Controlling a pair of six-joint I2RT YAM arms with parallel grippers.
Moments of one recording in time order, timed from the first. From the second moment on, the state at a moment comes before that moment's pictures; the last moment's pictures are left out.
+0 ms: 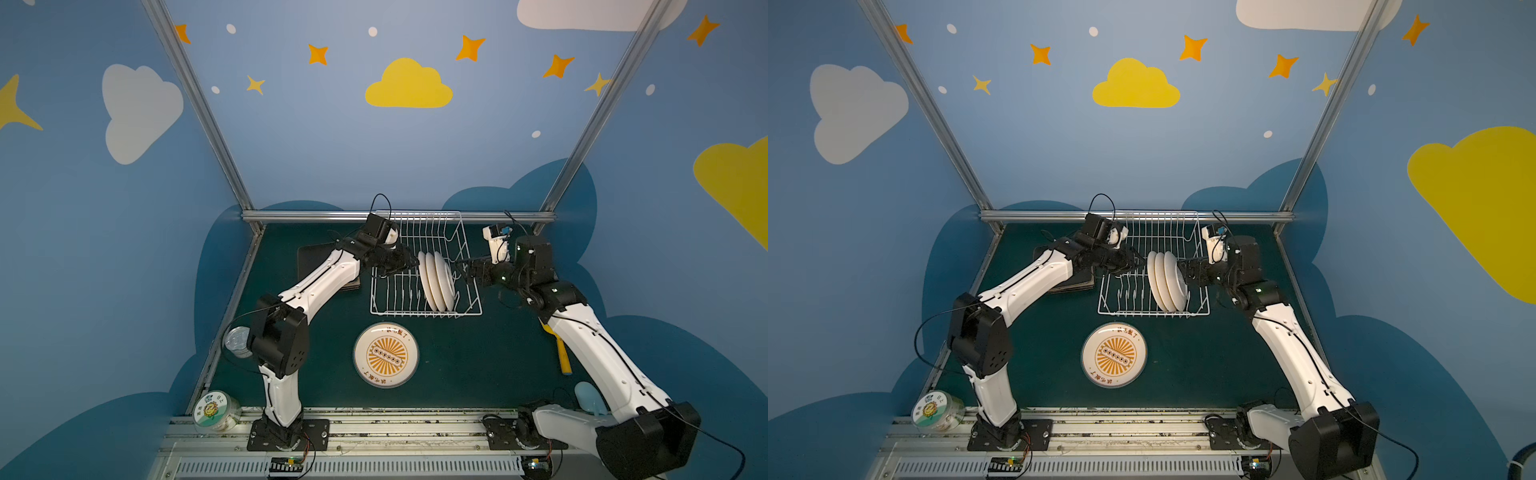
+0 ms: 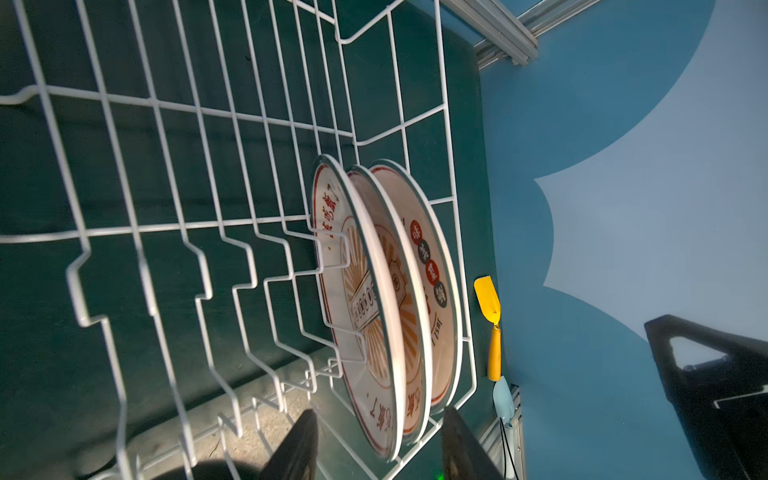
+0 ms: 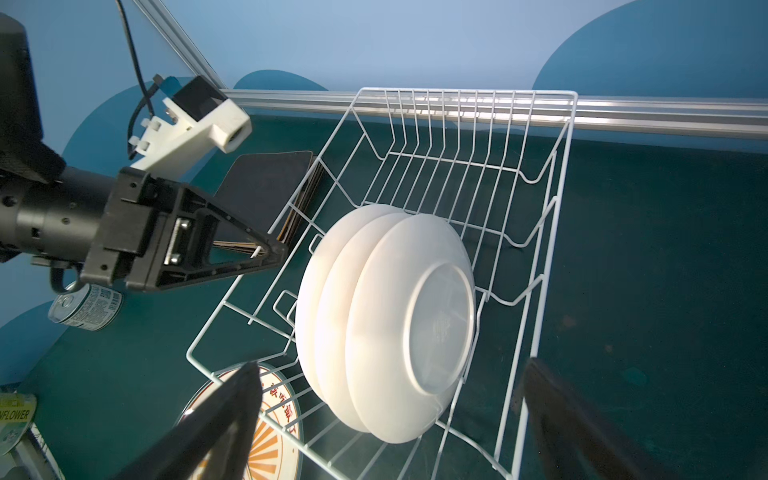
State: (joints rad) left arm -0.52 1.89 1.67 -0.57 0.46 -0.70; right arm 0.30 1.19 1.11 -0.43 -0.29 0.13
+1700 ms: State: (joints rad) left arm -0.61 2.06 1.80 -0.56 0.45 -0.80; right arm 0.27 1.19 1.10 -0.42 -0.28 0.14
